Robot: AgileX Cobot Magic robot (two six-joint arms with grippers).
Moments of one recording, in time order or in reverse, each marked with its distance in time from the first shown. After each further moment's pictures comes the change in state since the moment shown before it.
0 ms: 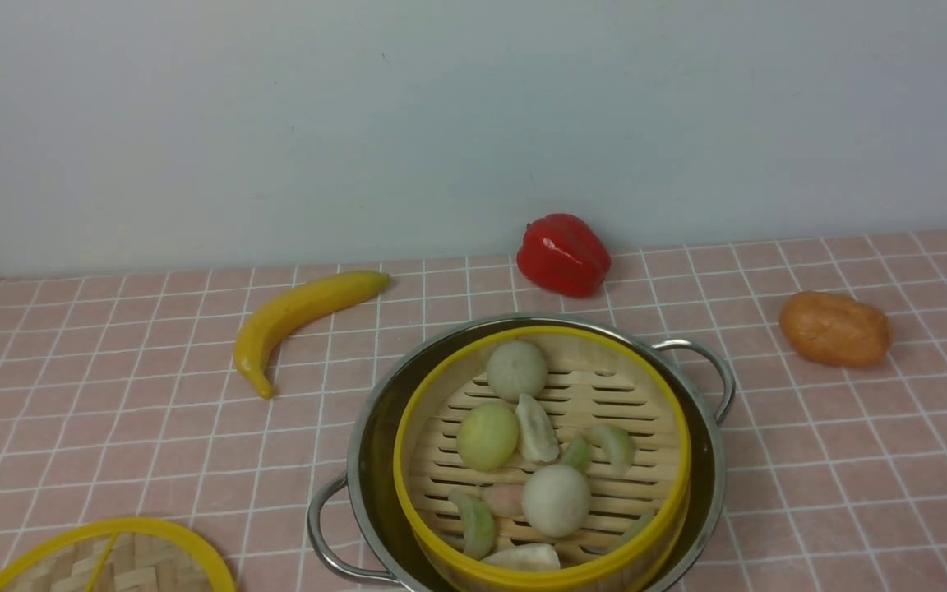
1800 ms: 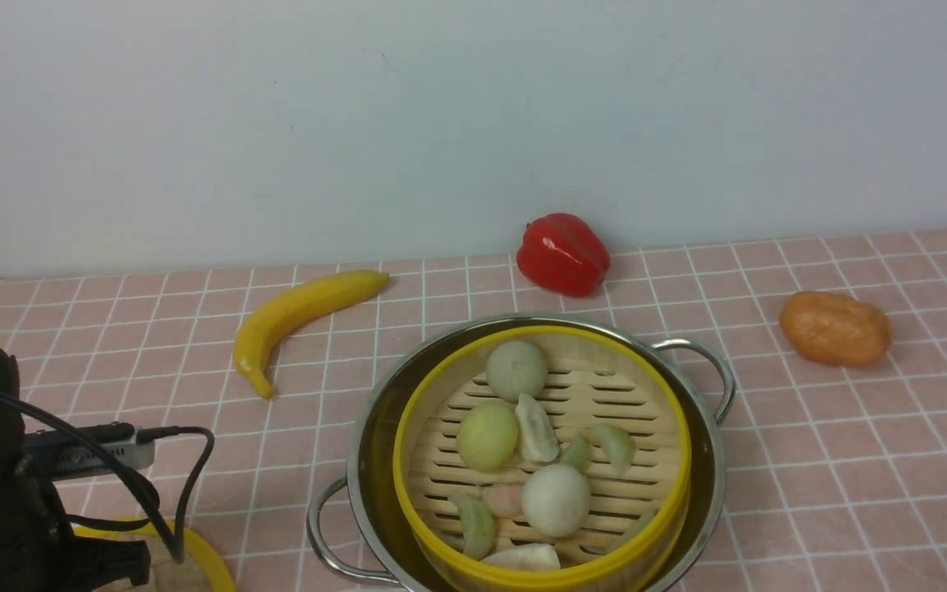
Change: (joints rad) right arm 0.000 0.000 0.000 0.000 0.001 0.023; left arm 0.000 1.574 -0.779 0.993 0.986 -0.372
